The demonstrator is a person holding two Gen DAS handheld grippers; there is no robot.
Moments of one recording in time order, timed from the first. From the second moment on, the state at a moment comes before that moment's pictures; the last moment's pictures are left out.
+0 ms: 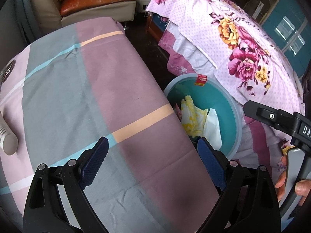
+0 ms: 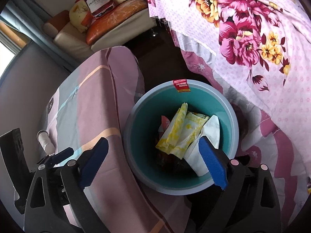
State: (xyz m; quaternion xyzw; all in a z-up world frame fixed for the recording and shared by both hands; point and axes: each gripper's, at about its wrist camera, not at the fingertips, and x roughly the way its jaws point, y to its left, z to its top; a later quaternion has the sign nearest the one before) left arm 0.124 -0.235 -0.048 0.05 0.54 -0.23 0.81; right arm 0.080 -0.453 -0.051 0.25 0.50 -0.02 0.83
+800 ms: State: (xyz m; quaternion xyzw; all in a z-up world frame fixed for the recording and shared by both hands) left arm 0.082 -0.181 -0.002 0.02 0.52 -0.19 0.83; right arm 0.026 -0.394 0.005 0.14 0.48 -0.02 0.87
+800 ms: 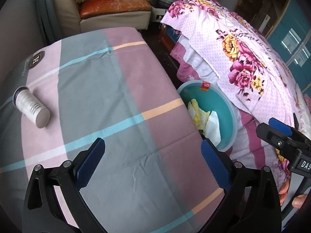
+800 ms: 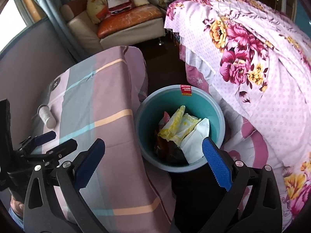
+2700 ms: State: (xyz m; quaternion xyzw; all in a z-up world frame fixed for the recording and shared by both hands) left arm 0.039 -0.168 0.001 0.05 0.47 -0.16 0.87; right arm -0.019 -0.388 -0.002 0.14 0.49 -0.03 0.86
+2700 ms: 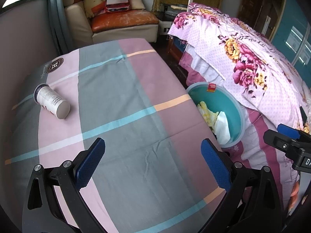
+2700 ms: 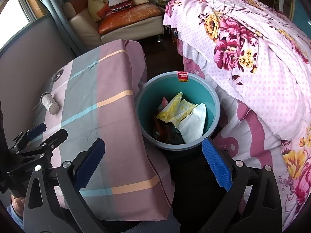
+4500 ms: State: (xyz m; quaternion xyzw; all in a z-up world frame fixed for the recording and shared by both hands) left arm 0.051 -0.171 -0.031 0.06 0.50 -0.14 0.85; right arm -0.001 -0.391 -0.034 0.14 0.51 -0.03 0.85
